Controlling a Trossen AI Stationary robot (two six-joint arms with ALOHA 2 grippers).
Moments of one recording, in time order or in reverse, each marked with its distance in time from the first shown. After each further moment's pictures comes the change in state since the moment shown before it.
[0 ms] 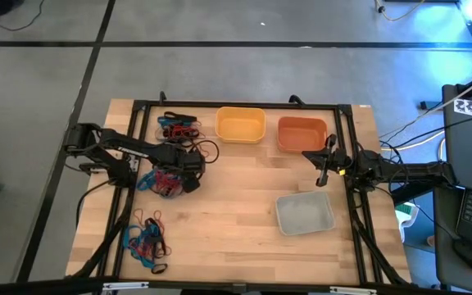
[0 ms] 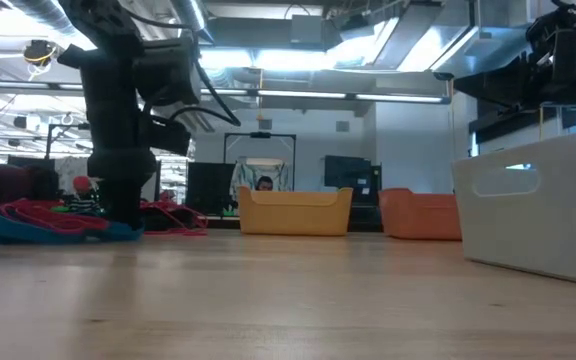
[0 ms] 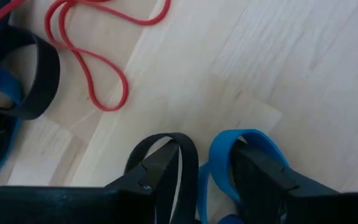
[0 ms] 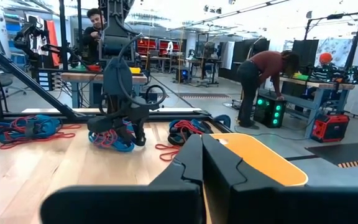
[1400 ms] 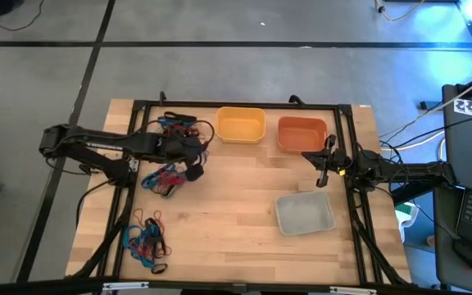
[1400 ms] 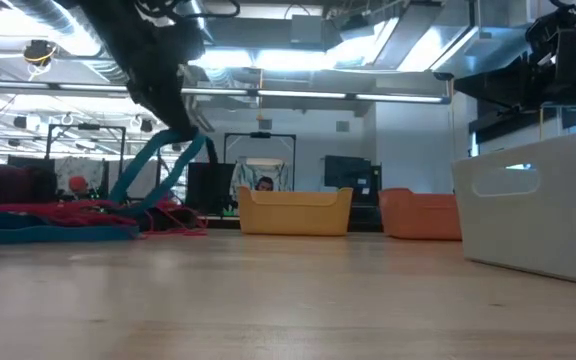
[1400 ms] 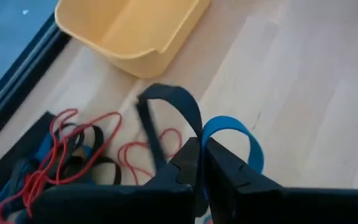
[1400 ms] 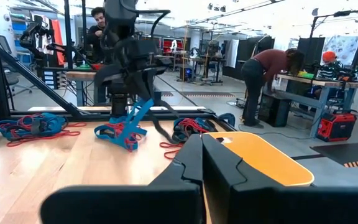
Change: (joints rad) left arm -0.016 -0.285 0.135 0.025 -0.127 0.122; right arm 0.000 0.000 0.000 -0.009 -0.016 0.007
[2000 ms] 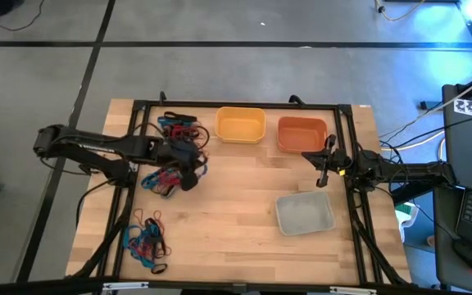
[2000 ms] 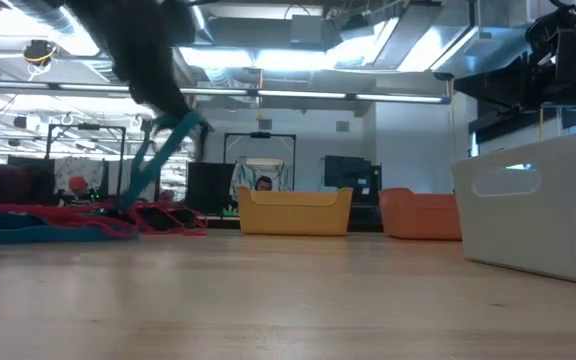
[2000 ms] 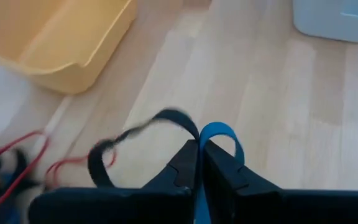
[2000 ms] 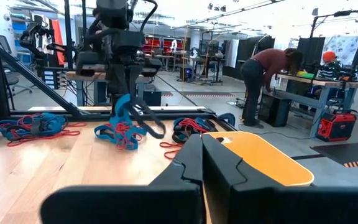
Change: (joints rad) left arm -0.053 -0.081 -0.073 0.122 0.182 0.031; right arm 0.000 0.000 0.000 0.000 0.000 0.000
